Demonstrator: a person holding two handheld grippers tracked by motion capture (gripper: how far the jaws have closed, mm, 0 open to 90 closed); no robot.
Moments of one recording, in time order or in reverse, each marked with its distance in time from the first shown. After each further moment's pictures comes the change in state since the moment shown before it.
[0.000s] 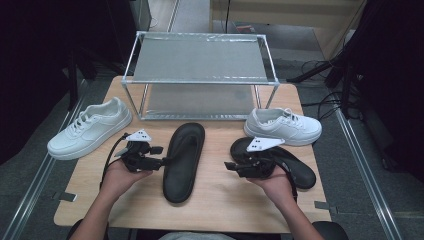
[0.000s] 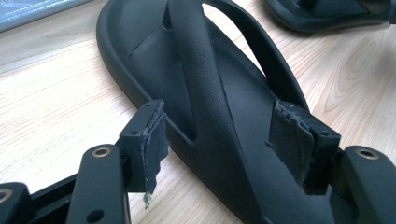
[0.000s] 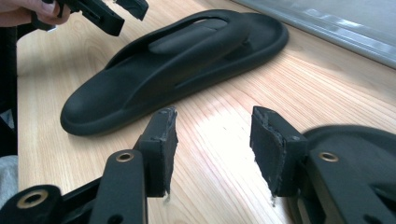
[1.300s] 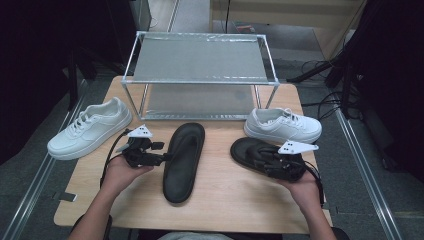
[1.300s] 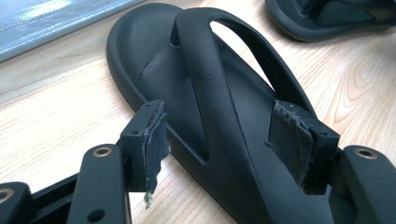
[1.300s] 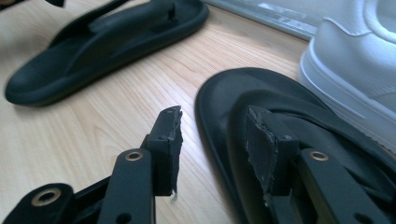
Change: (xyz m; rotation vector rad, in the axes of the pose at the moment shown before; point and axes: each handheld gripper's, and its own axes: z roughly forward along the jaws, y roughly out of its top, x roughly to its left) left arm 0.005 0.008 0.002 -0.032 0.015 0.031; right arm -0.034 -0.035 -0.058 -0.015 -0.158 0.048
